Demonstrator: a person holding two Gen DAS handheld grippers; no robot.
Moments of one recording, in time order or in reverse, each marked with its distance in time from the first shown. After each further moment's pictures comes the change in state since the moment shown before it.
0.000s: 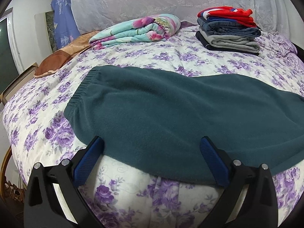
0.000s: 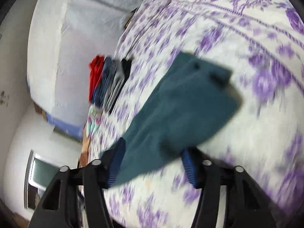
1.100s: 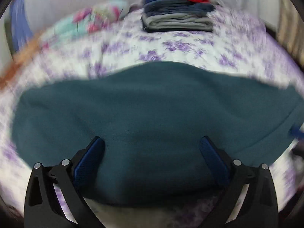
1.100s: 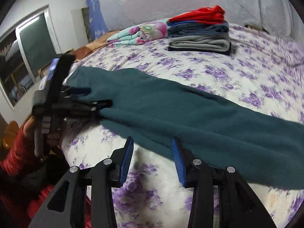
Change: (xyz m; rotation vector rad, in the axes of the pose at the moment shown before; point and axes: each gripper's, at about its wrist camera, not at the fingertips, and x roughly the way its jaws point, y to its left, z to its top) left arm 0.011 -0.081 0.027 0.063 0.172 -0.329; right arm 0.104 0.171 -0.170 -1.031 0.265 -0.119
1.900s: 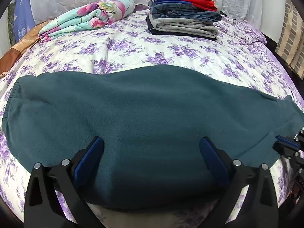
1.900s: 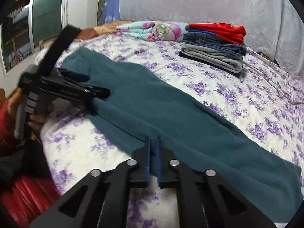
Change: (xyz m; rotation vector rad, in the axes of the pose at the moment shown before) left arm -0.002 0.009 -0.001 0.002 -0.015 0.003; right arm 0.017 0.030 0.012 -0.194 -0.014 -0.079
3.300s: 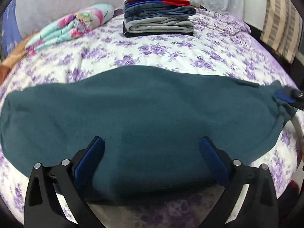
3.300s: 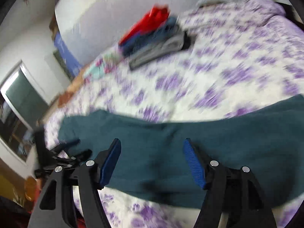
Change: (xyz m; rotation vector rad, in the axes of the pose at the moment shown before) left arm -0.004 -0.040 -0.005 0.093 -0.018 -0.060; right arm -0.053 -0.155 -0.036 0.638 -0.125 0.098
